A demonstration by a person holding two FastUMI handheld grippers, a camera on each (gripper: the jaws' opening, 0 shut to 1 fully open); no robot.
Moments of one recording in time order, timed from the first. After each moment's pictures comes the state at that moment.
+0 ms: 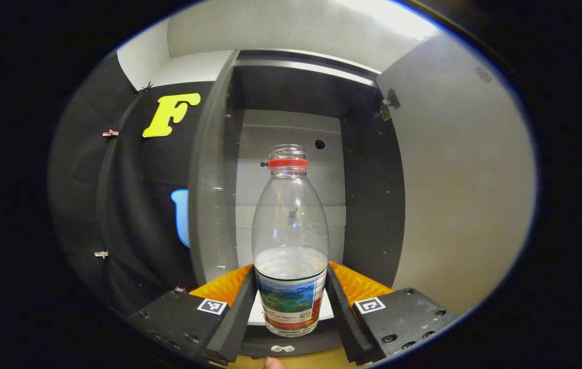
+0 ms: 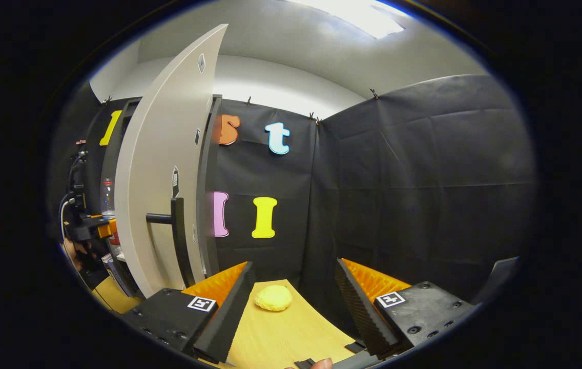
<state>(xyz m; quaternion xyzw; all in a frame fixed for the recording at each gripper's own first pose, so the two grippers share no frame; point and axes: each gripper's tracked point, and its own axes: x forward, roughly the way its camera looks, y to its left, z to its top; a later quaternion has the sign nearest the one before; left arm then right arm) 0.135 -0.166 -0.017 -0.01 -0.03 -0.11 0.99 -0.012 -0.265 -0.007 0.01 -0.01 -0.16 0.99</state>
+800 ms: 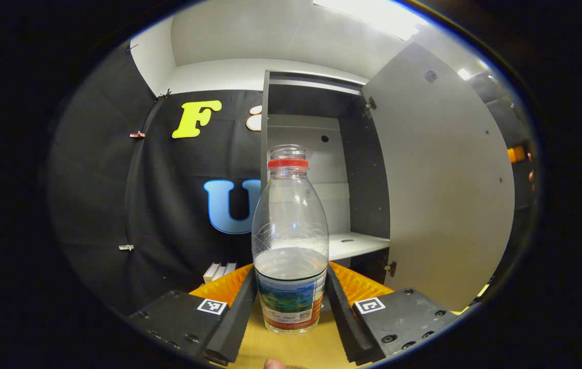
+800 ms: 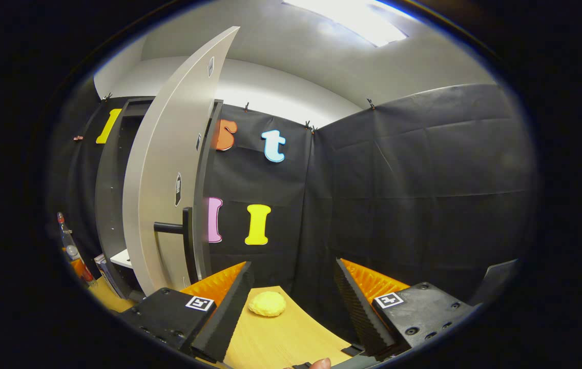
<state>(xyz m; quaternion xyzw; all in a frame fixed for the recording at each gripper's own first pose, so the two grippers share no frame) -0.007 -0.083 -0.132 0.02 -0.03 -0.10 0.99 -0.014 -0.259 0.004 0.00 -0.03 -0.18 0.98</state>
